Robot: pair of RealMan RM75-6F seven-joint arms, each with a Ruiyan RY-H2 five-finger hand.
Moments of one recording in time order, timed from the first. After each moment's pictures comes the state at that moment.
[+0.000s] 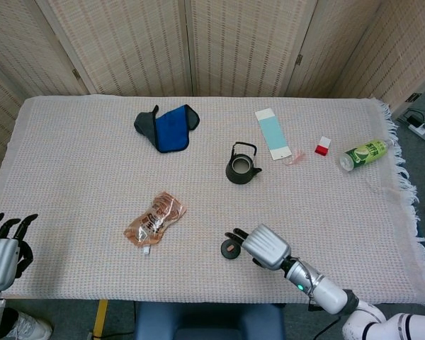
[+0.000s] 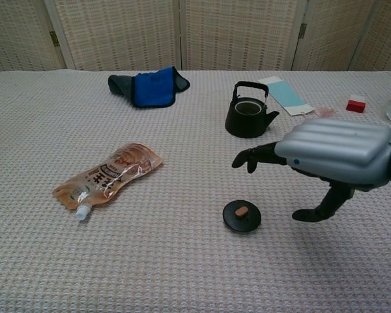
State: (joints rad) left arm -0.09 -1.13 -0.06 -1.68 1.47 1.51 0.23; right arm 0.58 -1.34 0.07 -1.79 -1.51 0.81 -0.54
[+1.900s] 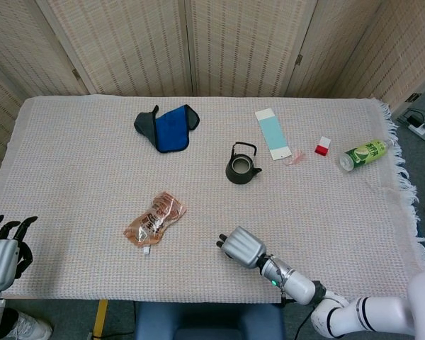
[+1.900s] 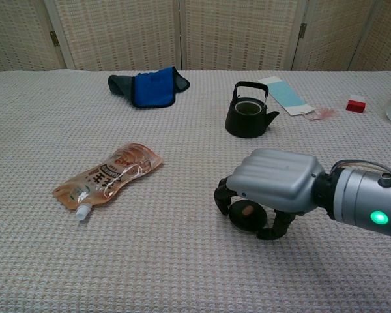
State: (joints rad) left arm -0.09 -1.14 -0.06 -1.67 1.45 1.50 0.21; right arm 0.75 -1.54 0.01 -1.62 -1.34 0.82 -0.68
